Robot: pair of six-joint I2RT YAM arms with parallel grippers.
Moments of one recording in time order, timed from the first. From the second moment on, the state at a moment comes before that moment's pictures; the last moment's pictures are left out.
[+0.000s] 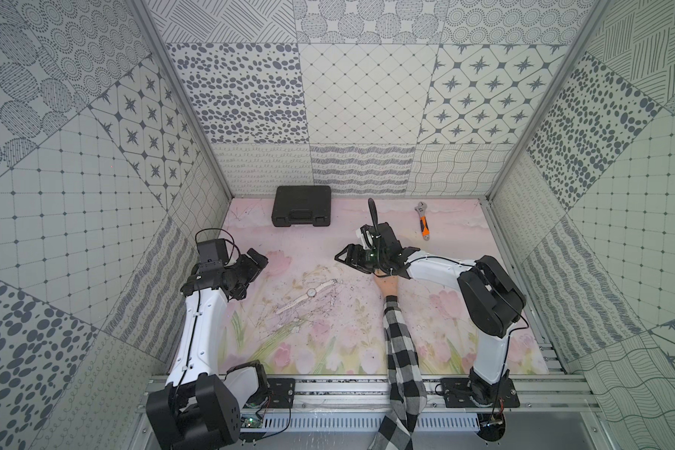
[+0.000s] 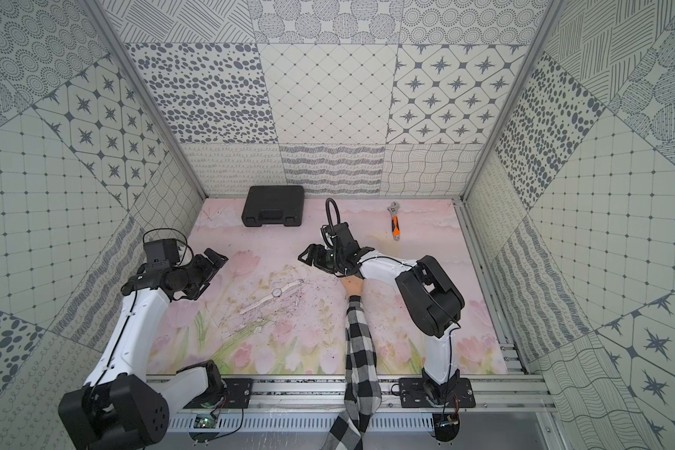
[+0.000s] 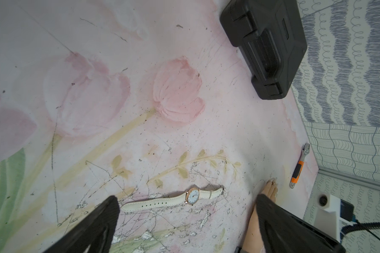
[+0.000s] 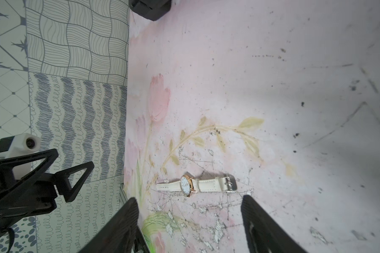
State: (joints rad) left arm 0.26 1.09 0.89 -0.73 0.34 -0.65; right arm 0.66 1.88 1.23 0.02 -0.45 0.84
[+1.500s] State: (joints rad) left arm -0.01 1.57 0.41 0.61 -0.09 -0.02; right arm 0.04 1.57 0.39 0.80 0.11 0.06
